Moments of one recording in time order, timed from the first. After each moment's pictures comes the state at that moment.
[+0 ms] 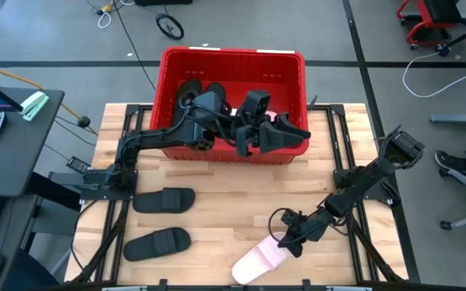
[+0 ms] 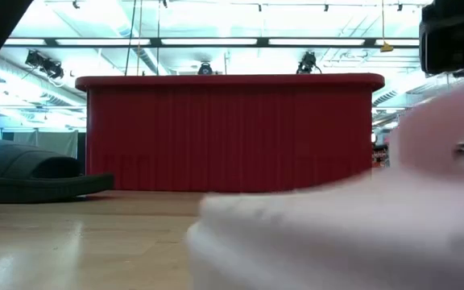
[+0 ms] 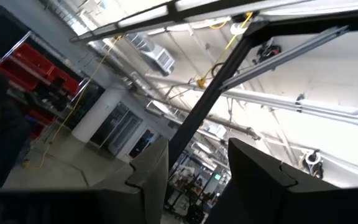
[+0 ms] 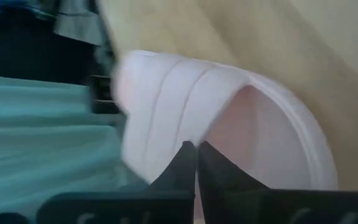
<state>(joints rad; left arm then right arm) -0.02 2.06 2.34 0.34 0.33 -0.93 0.70 1.50 0.58 0.28 0.10 1.39</state>
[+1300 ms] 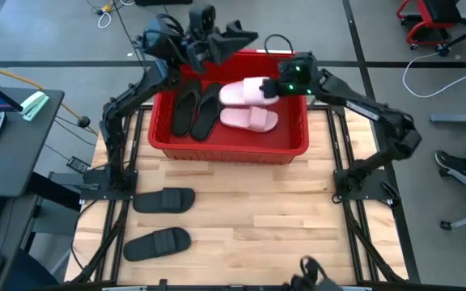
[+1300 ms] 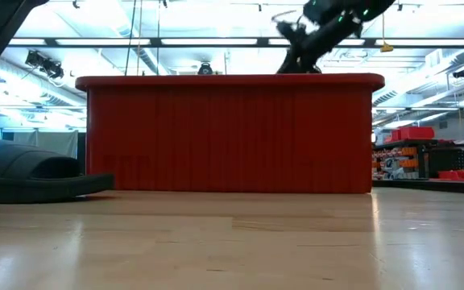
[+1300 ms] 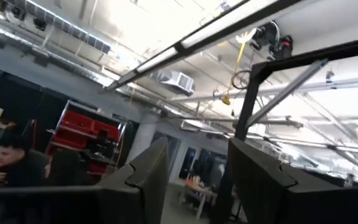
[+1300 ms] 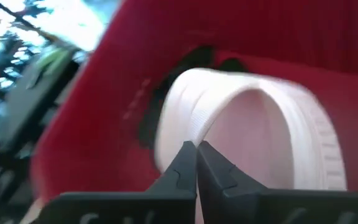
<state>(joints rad) 0.46 1.92 2.34 0.37 0.66 -0.90 -0.74 1.49 1.33 -0.34 -0.27 0.61</state>
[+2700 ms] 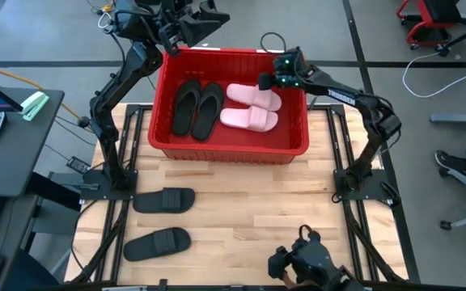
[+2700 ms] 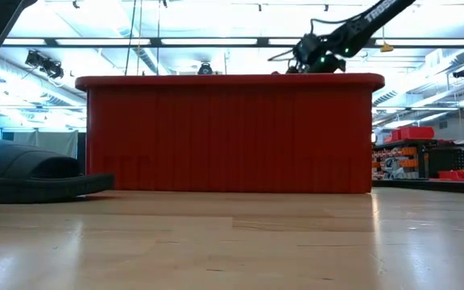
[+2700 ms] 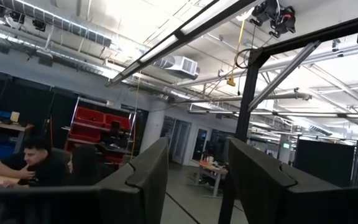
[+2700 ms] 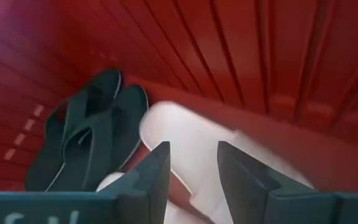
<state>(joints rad) 0.65 1.86 2.34 0.36 0.86 -0.92 -0.87 1.73 1.38 -0.24 -0.11 0.45</state>
